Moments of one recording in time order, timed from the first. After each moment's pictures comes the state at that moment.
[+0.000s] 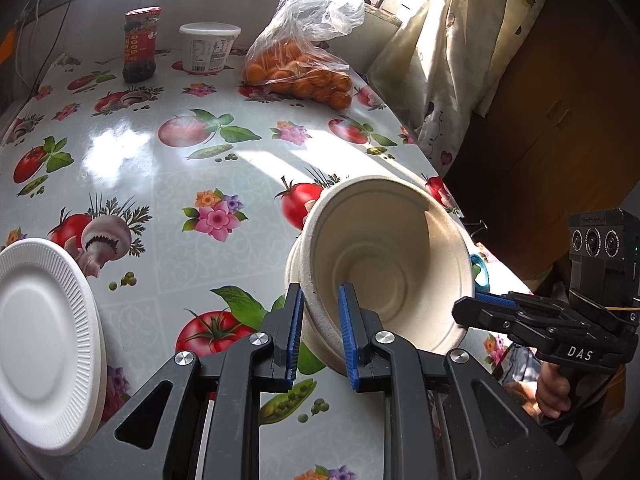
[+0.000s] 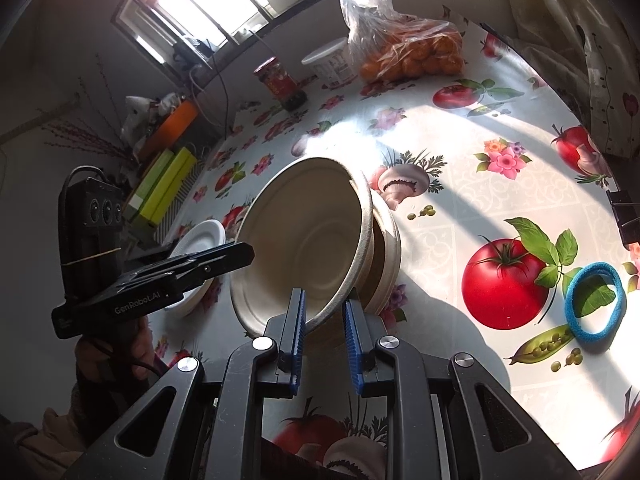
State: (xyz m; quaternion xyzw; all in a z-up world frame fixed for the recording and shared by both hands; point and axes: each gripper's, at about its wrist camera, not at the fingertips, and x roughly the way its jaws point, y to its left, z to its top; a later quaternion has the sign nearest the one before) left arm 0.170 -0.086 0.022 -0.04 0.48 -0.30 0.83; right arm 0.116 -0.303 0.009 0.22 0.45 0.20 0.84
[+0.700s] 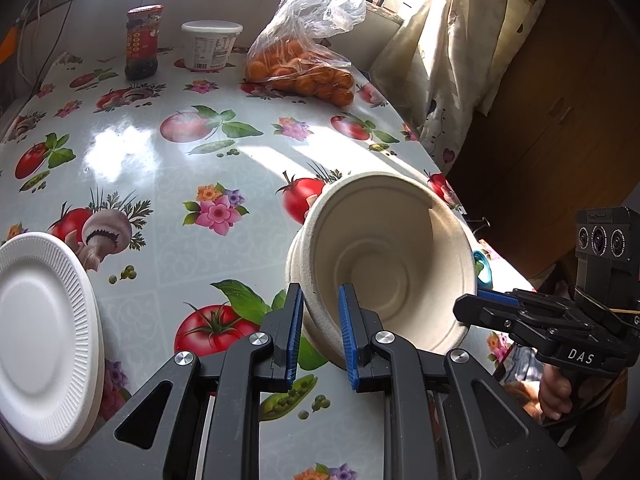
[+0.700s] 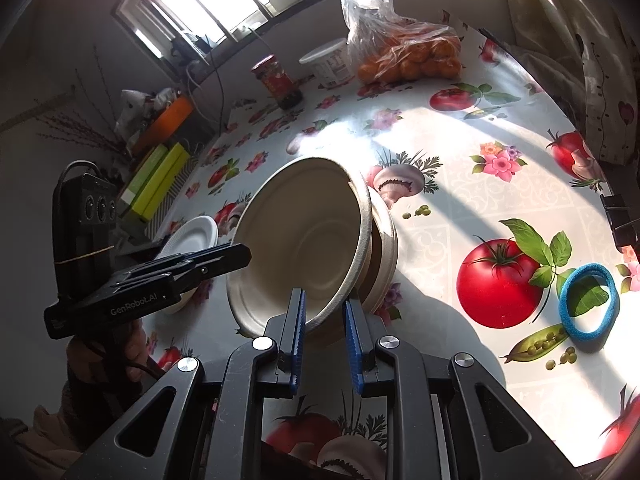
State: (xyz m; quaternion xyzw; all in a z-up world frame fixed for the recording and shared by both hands) left arm 0.166 -0.087 0.020 -0.04 0.48 -0.29 0.83; right arm 0.114 -0.299 0.009 0.21 0.45 0.19 0.85
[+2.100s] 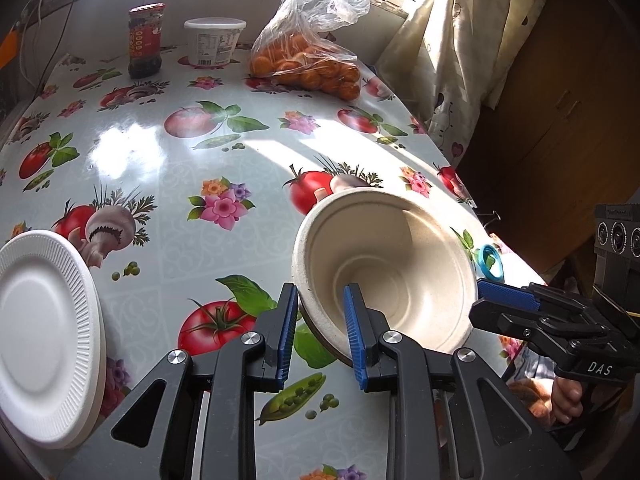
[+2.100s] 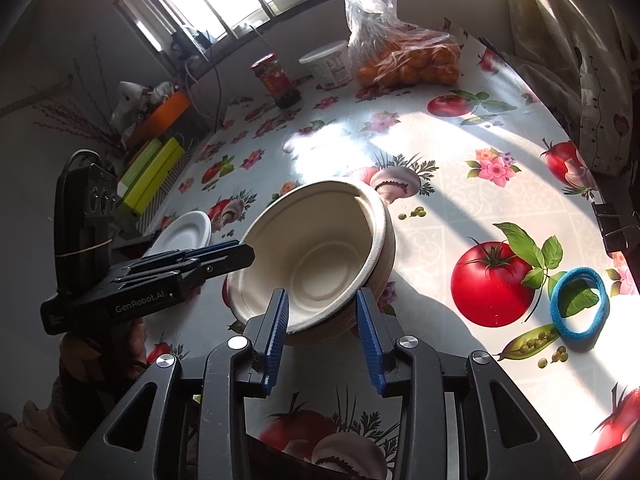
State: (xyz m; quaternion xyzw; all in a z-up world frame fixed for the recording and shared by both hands) left arm 0.167 -0.089 0.014 -0.02 0.48 -0.28 0.83; right arm 0.112 -0.296 0.013 0.18 0.45 0.18 0.86
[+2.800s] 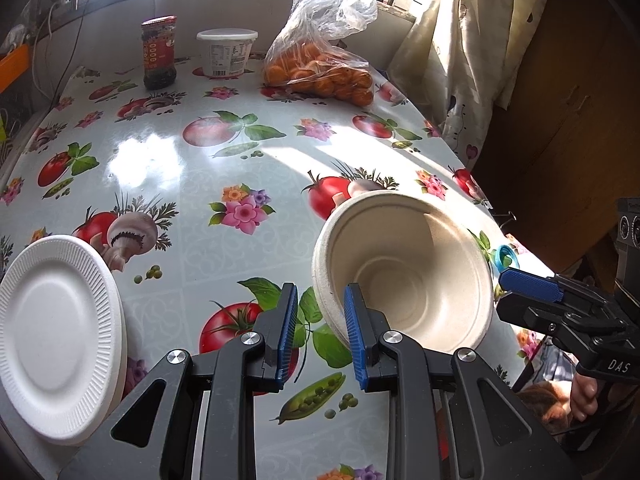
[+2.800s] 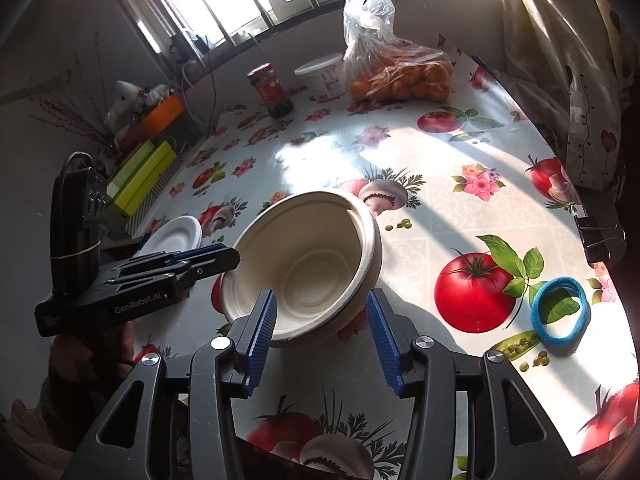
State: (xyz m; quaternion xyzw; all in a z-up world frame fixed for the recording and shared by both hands) left arm 0.161 -0.086 0.016 0.00 0.46 -0.25 0.85; right arm 0.105 -0.298 0.020 0.15 0.43 0.16 0.88
